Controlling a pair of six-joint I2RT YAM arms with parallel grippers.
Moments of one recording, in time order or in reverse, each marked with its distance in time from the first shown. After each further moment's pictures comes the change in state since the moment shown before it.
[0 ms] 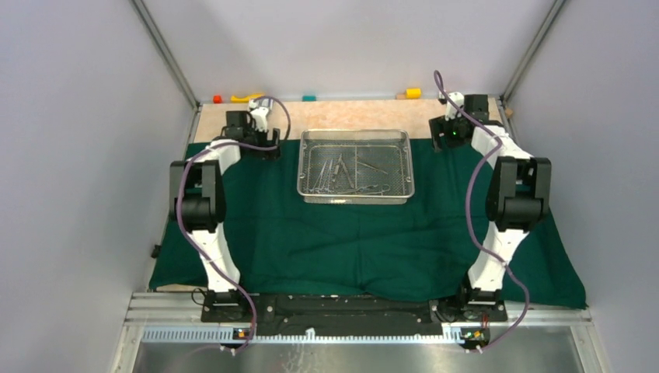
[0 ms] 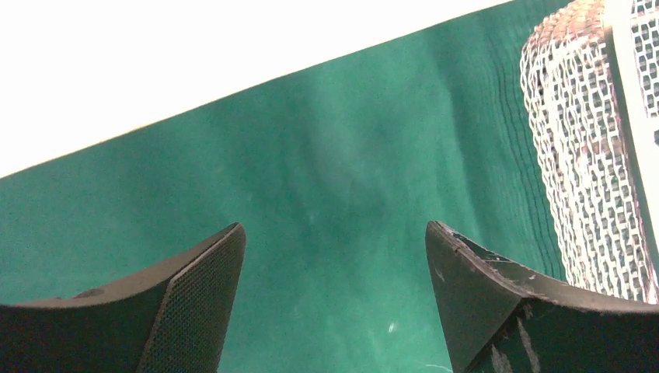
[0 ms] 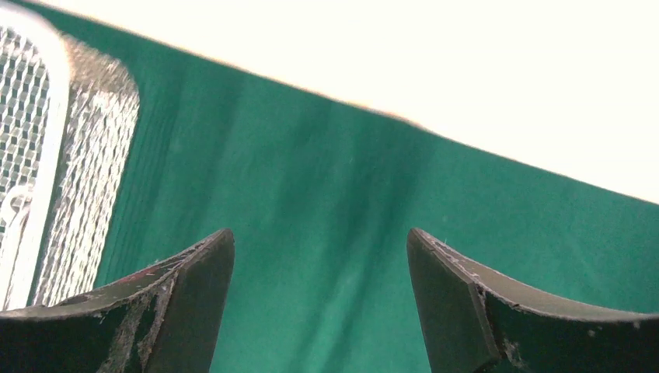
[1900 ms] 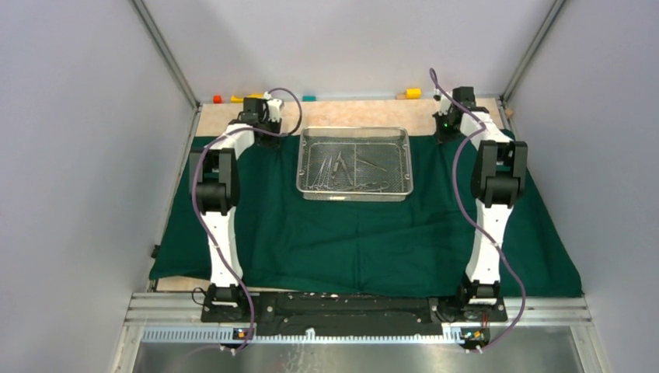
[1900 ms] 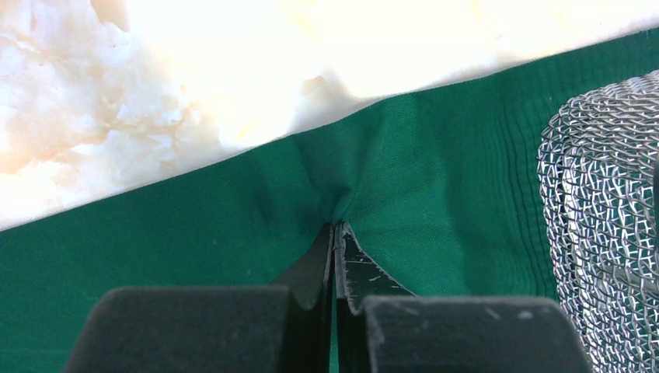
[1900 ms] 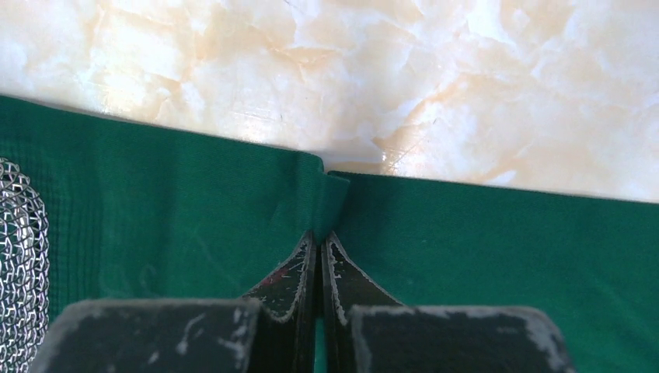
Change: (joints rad) left arm -0.073 0.288 0.374 -0.175 -0.095 -0.020; right arm 0.013 0.395 0.435 -0.188 0.062 0.113
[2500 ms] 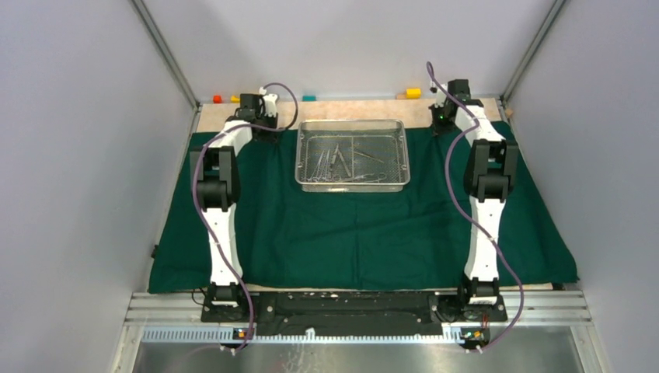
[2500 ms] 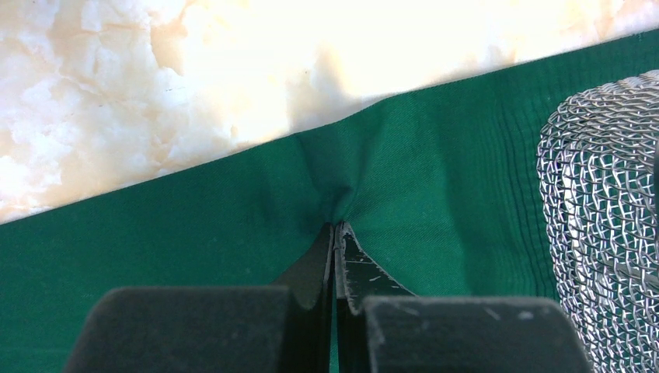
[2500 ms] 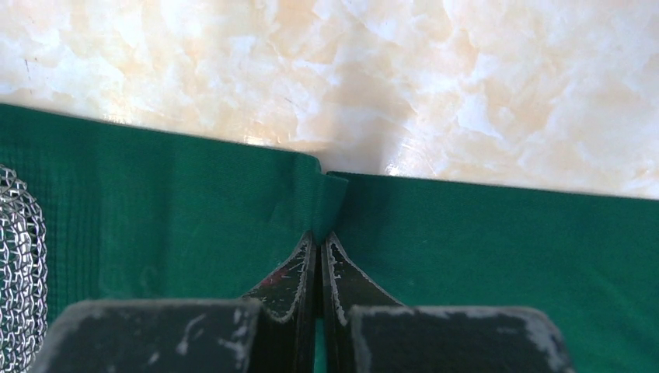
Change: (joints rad) left arm 0.026 0.077 0.120 -0.012 0.005 -0.019; right arm 0.014 0.144 0.250 -0.083 0.013 0.025
